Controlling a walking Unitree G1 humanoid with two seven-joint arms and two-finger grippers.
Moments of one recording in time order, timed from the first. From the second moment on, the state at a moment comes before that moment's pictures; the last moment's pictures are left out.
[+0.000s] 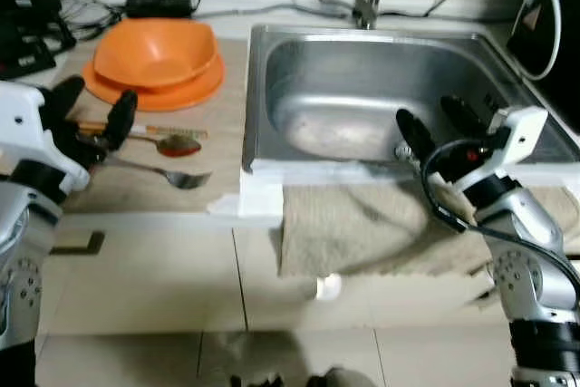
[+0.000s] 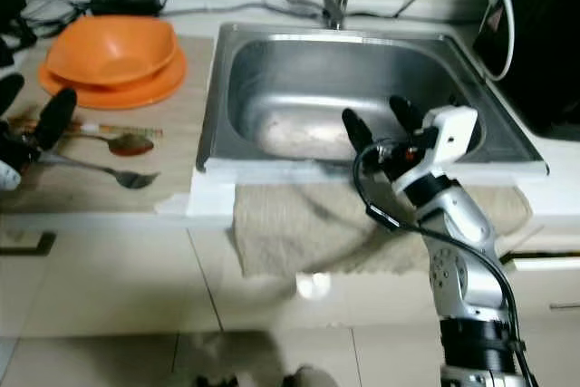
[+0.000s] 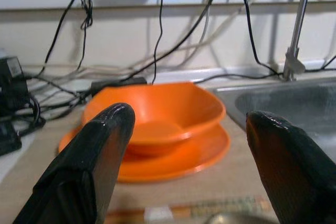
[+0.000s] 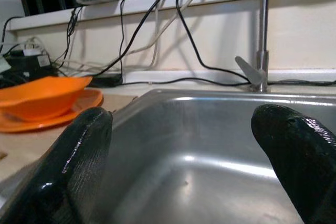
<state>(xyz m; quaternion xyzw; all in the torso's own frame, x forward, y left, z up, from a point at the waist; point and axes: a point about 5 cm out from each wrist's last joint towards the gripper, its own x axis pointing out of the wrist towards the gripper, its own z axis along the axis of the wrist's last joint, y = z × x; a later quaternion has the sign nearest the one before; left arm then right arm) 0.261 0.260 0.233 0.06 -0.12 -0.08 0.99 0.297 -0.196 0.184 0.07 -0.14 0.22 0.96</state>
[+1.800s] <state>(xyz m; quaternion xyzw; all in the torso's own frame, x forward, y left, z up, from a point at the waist) 0.310 0.292 0.269 0.01 -0.01 -0.11 0.99 0.288 -0.164 0.199 0.06 -0.14 0.36 0.92</state>
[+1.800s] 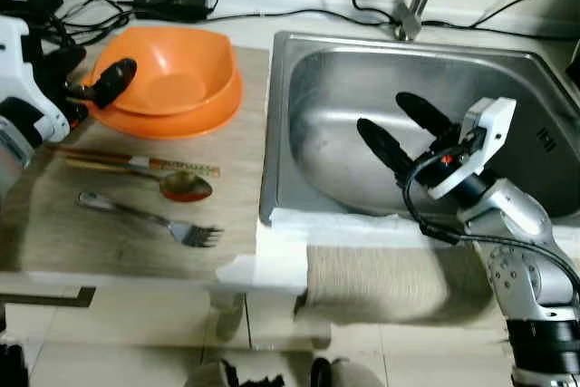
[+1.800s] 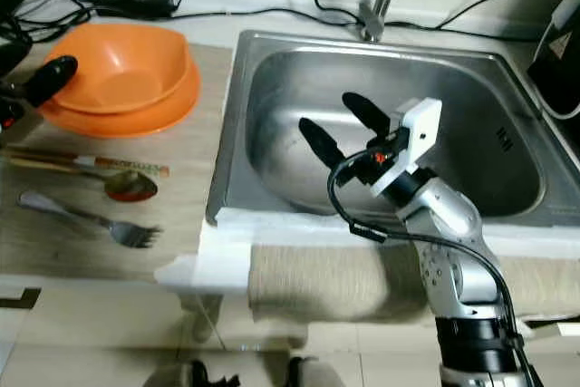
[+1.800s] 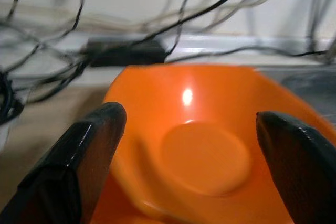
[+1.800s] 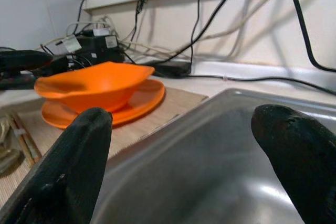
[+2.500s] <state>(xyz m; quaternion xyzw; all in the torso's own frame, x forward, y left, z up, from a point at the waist) 0.336 0.323 0.278 -0.11 0.08 -0.06 0.99 0.269 -0.164 0.190 0.05 -0.11 0.40 0.91</state>
